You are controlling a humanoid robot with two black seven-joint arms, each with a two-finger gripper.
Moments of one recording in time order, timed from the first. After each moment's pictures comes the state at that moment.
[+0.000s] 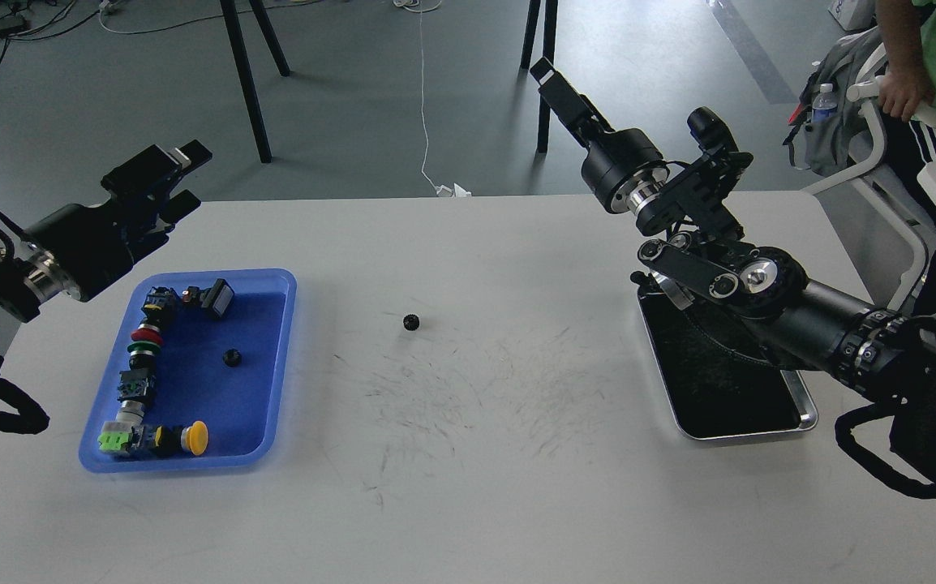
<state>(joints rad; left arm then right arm) -0.74 0.95 -0.33 -1.30 0.67 -0.05 -0.49 1.10 -0.10 0.08 0.59 -0.55 -0.36 0.49</state>
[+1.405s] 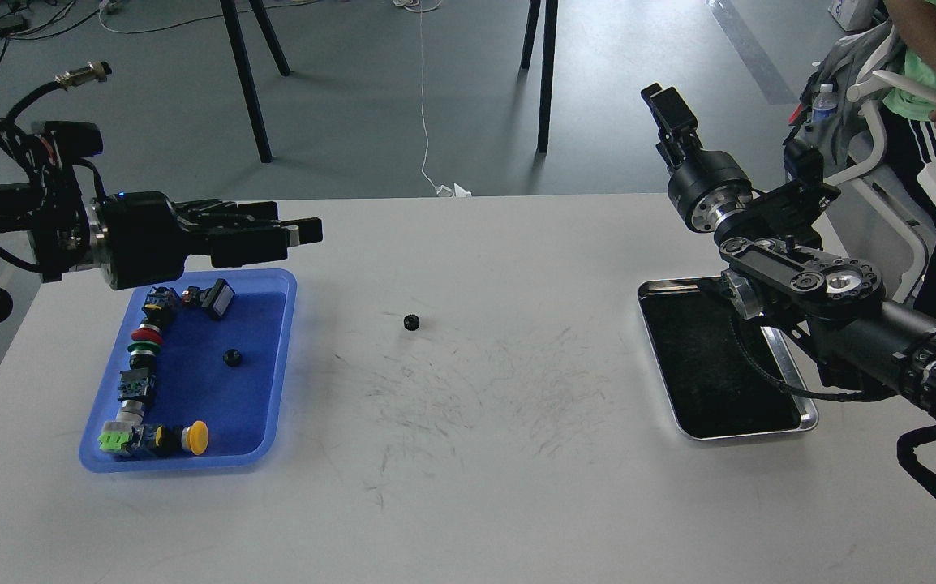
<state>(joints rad) -1.27 0.96 0.12 -1.45 1.27 -0.11 -0.49 1.02 -0.23 0.11 0.59 -0.39 -0.27 0.41</state>
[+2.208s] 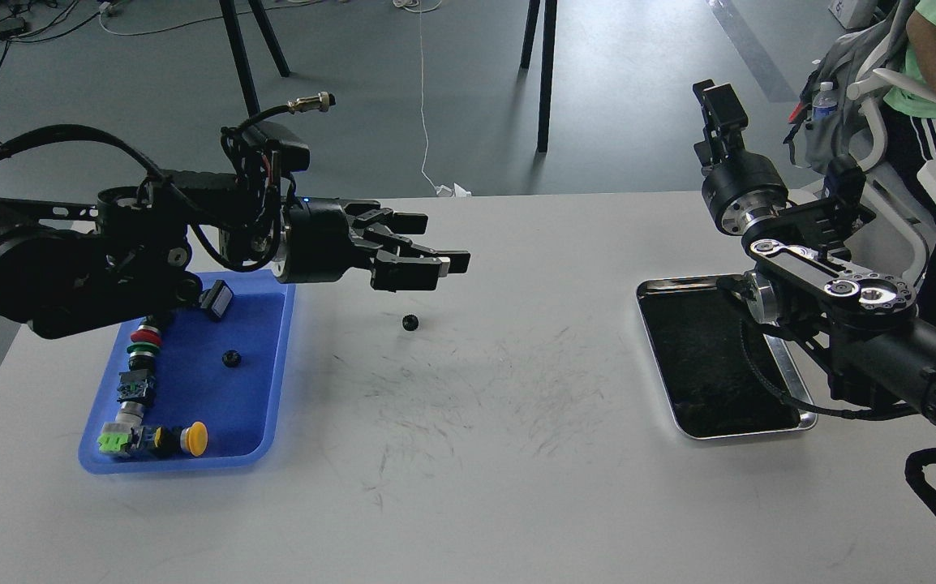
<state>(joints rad) -1.39 0.55 0.30 -1.24 1.06 -0.08 -0.49 0.93 -0.28 0.31 0.65 -0.39 -0.30 0.41</state>
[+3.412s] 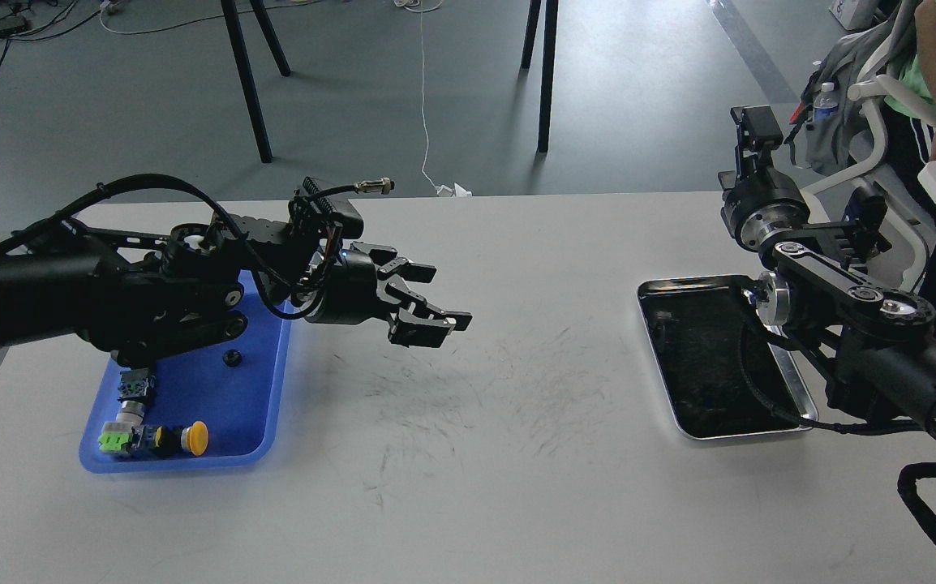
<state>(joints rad) -1.30 0.36 0.37 -1.03 1.39 0.02 -0.49 0.87 -0.28 0.48 0.65 -0.35 -0.30 0.30</state>
